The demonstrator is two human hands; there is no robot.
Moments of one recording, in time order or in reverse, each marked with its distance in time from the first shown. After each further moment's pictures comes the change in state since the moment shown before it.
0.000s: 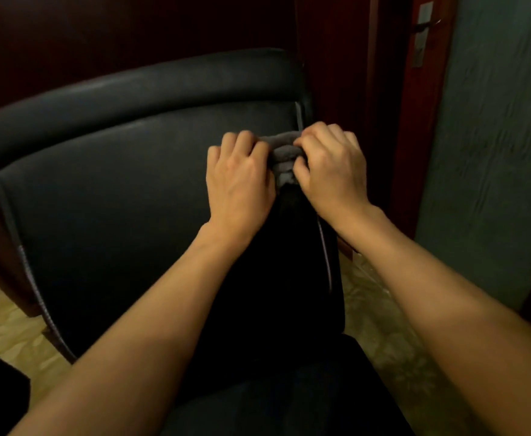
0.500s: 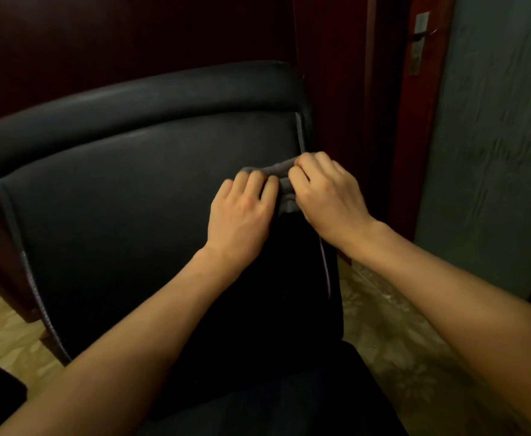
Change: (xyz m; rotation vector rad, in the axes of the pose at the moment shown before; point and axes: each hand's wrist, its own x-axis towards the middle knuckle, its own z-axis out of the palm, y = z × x) left_hand -0.027 -0.005 0.018 0.173 -0.016 0.250; right_hand -0.018 0.004 -0.005 -0.090 -0.109 -0.279
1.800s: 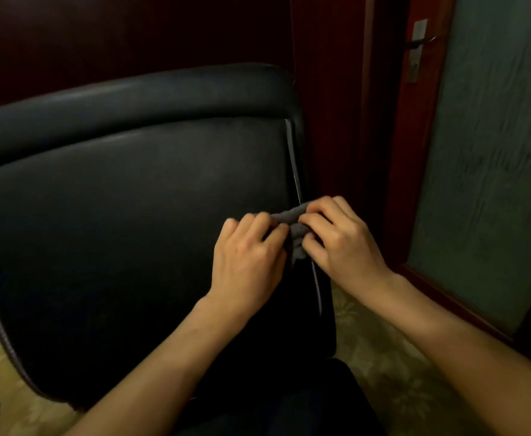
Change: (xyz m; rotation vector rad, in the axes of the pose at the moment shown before) left_hand -0.024 0.035 -0.006 -0.331 -0.038 -0.047; right_hand -0.055 0.009 -0.001 0.363 -0.029 0.120
